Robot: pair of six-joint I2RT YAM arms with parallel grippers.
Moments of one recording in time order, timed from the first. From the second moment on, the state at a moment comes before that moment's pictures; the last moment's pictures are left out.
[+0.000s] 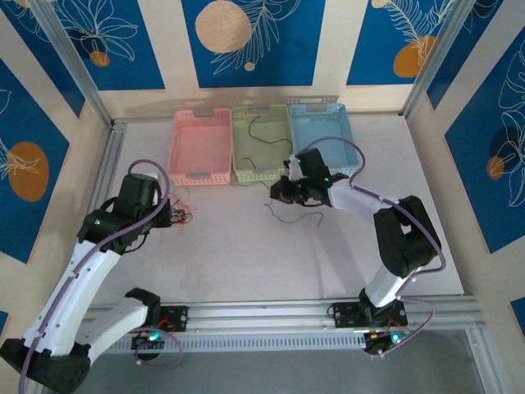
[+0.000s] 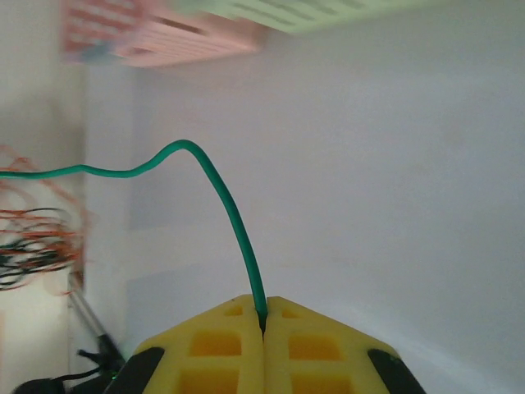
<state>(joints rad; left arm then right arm) -0.36 0.88 1.04 -1.05 -0.21 -0.34 0.49 1.67 1.10 -0.25 -0.55 0.67</state>
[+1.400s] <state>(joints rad) -0.36 0.82 0.98 -1.04 -0.18 -0.30 0.64 2.70 2.64 -0.17 -0.37 1.19</state>
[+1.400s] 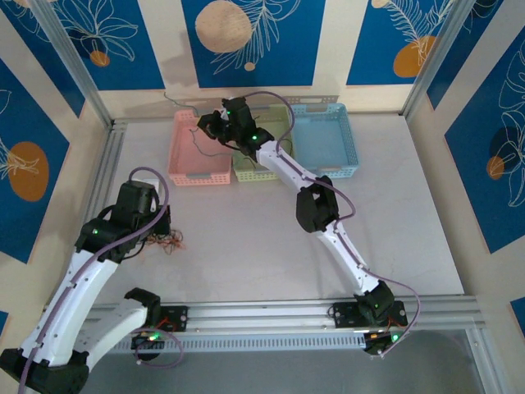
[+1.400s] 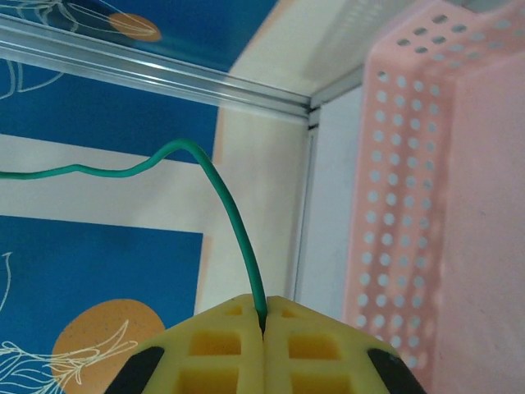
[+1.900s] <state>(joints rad) -0.36 0.82 0.98 -1.04 -0.18 -0.29 0.65 2.74 2.67 0.01 -0.29 1.33</state>
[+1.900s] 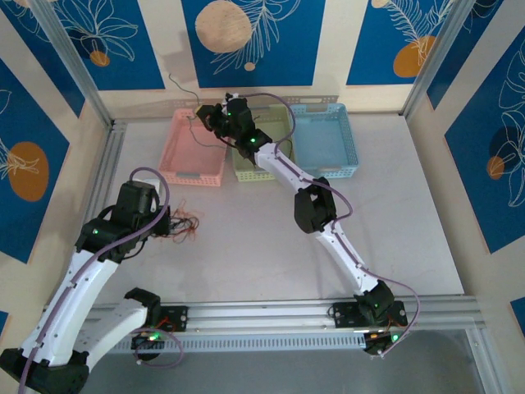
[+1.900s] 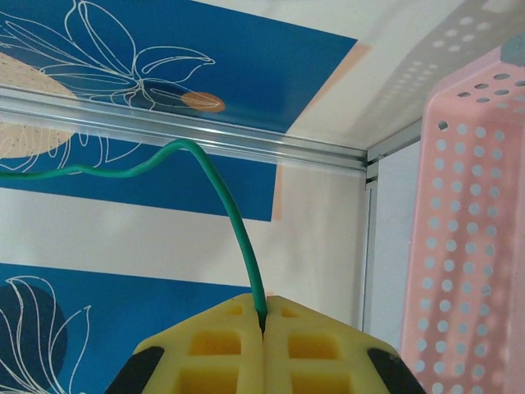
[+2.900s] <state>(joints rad) -0.36 0.82 0.98 -1.03 -0.16 -0.29 0.72 2.63 2.55 0.13 -0.35 1.17</state>
